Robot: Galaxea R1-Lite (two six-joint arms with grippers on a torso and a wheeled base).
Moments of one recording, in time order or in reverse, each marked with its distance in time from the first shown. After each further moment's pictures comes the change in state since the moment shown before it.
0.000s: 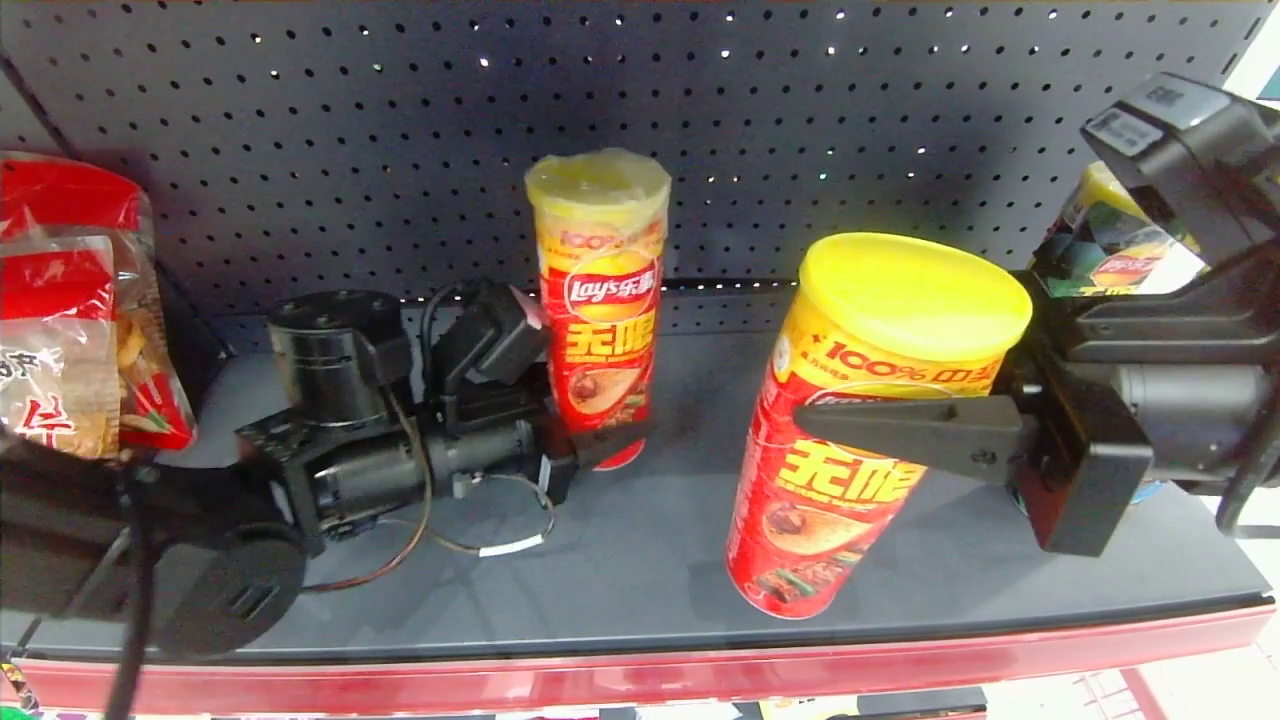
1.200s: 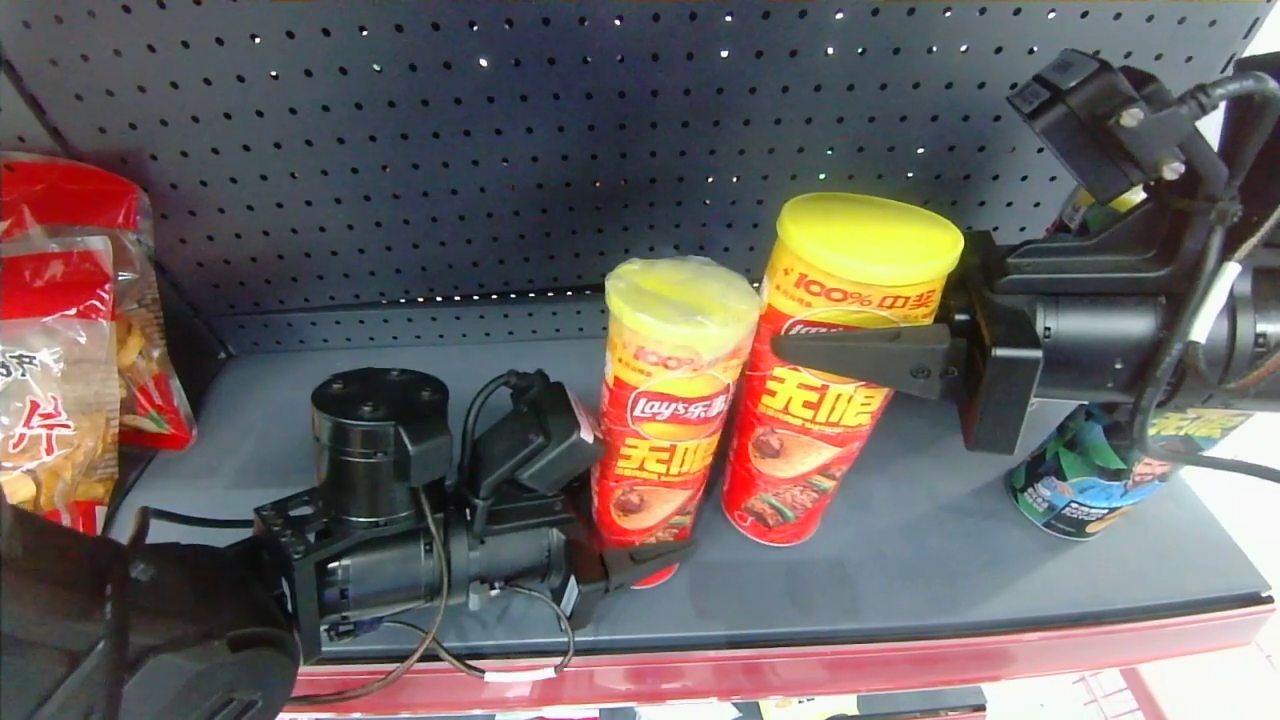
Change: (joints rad) left arm -0.141 -0.005 0.109 0.030 0.000 0.001; right arm -0.080 0.087 -0.093 0.000 0.001 0.005
